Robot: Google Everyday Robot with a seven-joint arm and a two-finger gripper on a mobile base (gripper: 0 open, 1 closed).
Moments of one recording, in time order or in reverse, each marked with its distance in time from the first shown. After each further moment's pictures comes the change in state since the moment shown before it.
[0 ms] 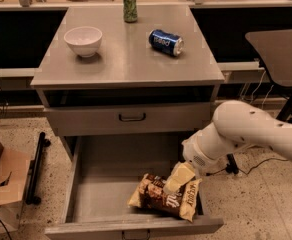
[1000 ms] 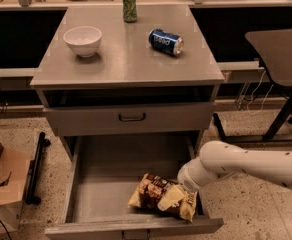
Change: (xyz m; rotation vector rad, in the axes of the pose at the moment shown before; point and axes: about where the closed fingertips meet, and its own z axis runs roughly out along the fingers) arm 0.074 -0.020 0.132 0.000 0.026 0.188
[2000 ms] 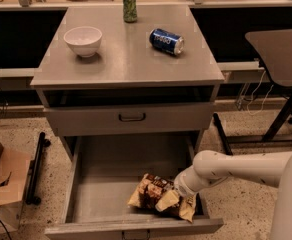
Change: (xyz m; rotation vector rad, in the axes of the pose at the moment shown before) arm 0.023 -0.019 0.070 -0.037 0.018 0.105
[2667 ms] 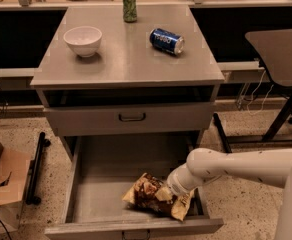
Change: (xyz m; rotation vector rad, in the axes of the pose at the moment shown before) arm -0.026 0.023 -0.006 -0.007 -0.029 -0.047
